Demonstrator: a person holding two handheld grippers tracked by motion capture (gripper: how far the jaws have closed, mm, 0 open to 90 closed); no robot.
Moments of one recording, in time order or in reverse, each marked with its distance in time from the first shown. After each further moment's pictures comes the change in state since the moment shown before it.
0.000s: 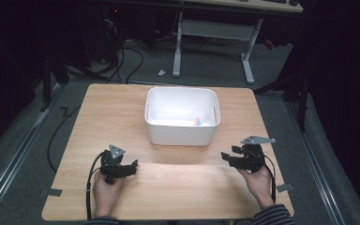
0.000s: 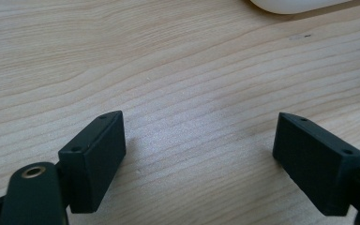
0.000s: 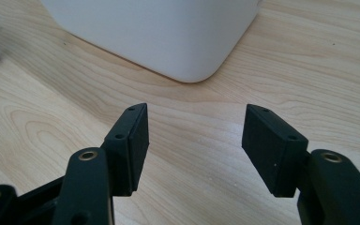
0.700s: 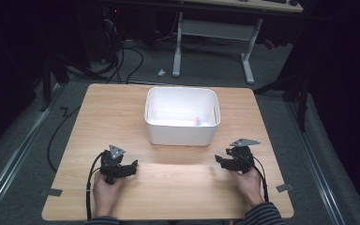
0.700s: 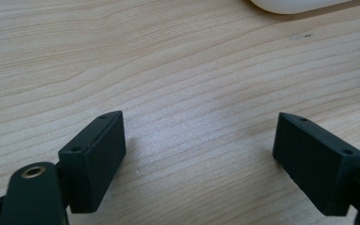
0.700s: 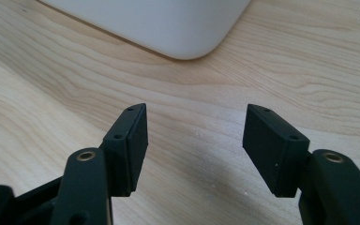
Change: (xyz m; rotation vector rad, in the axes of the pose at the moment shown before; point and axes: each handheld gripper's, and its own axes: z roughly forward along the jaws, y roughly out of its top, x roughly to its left) left arm 0.000 0.000 0.000 0.000 0.001 -0.001; right arm 0.003 -0.013 0.041 0.065 -0.068 -0.029
